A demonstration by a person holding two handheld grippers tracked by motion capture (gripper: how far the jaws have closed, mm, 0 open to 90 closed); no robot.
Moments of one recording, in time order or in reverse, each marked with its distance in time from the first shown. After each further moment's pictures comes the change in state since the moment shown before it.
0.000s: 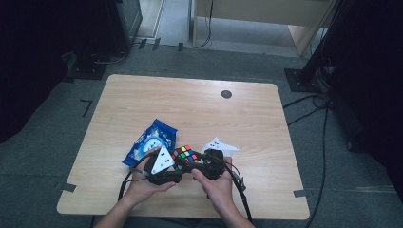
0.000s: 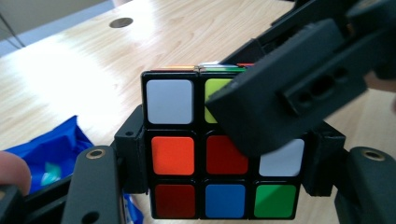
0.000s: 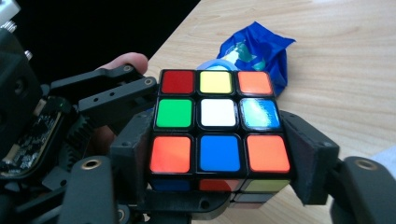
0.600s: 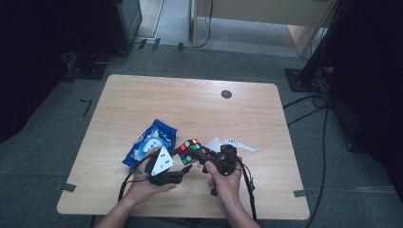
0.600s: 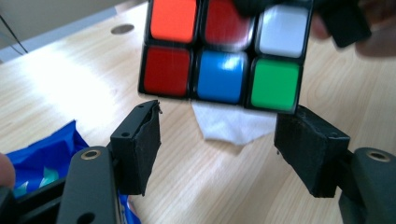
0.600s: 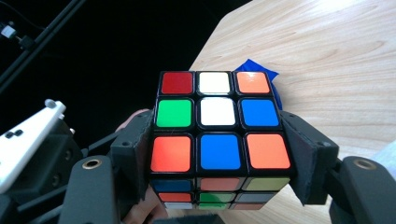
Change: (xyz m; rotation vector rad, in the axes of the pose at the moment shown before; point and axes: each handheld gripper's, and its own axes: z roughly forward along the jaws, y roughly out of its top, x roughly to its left) left arm -0.001 -0.001 -0.001 -0.051 0.018 -0.009; right arm -0.019 0.007 -0.024 -0.148 0.088 0.188
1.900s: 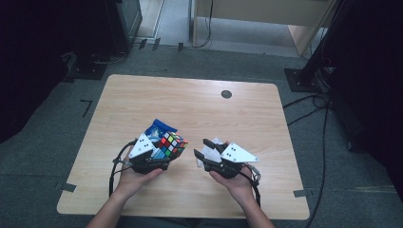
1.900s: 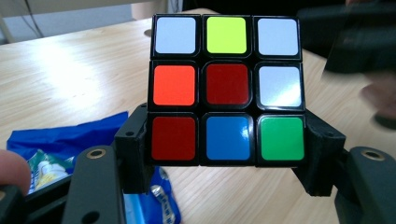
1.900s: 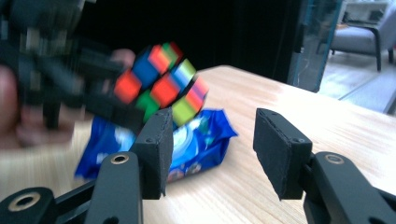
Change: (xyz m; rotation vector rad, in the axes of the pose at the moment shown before) left arm 0.045 0.010 -0.028 -0.037 -0.010 -0.212; right arm -0.002 -0.005 -0.012 -0.100 -0.039 -0.795
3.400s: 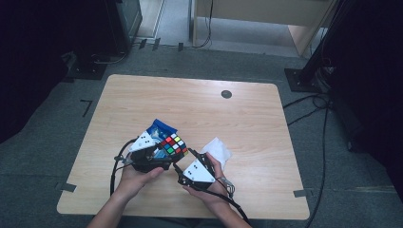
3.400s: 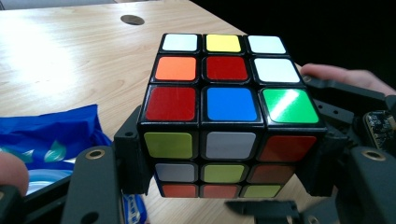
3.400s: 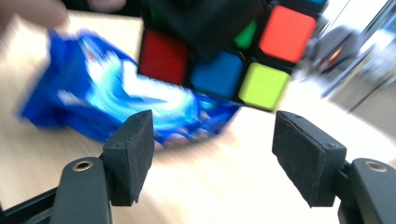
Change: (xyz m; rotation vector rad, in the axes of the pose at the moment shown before) left arm 0.001 0.006 0.002 0.065 -0.113 -0.101; right arm 0.062 -0.031 0.048 0.147 -0.240 -0.331
